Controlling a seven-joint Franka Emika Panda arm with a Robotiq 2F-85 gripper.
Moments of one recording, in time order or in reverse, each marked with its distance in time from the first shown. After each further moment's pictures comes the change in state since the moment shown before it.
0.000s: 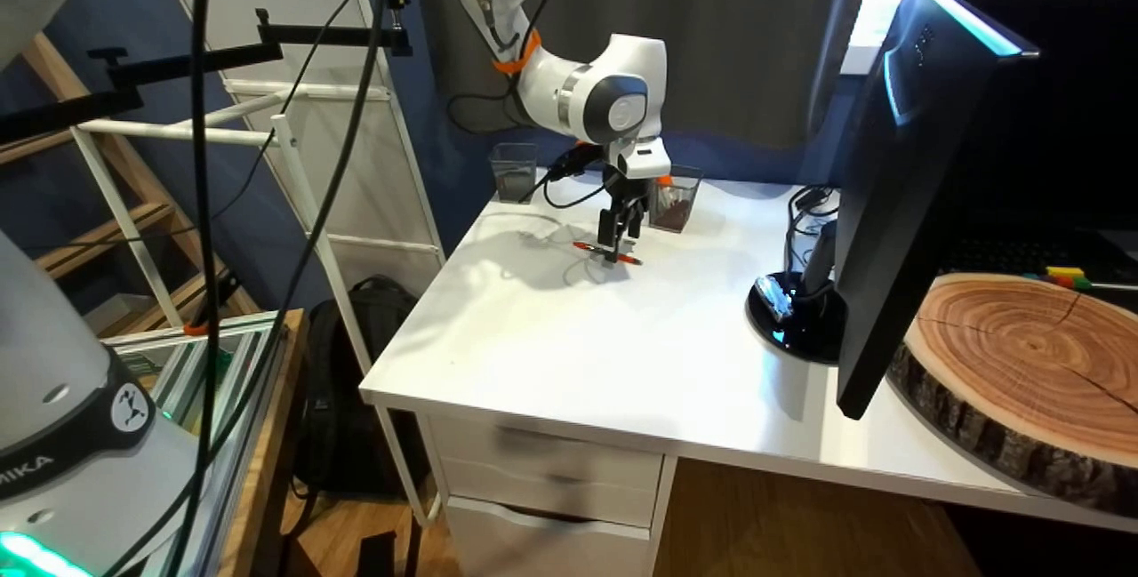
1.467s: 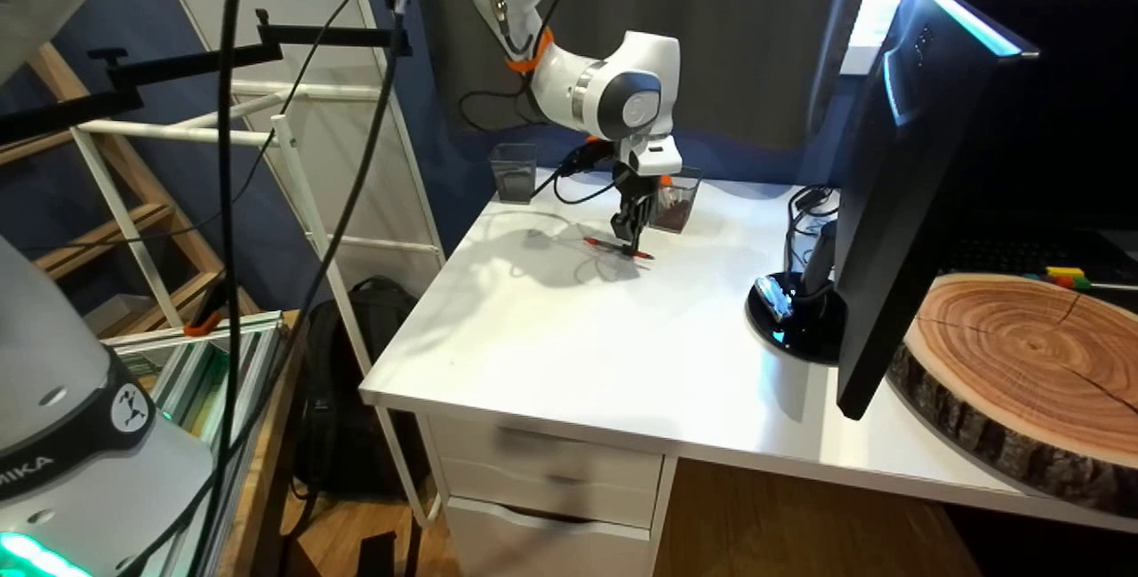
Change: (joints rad) arm -0.034 0.031 0.021 0.081 -0.018 -0.064 -0.002
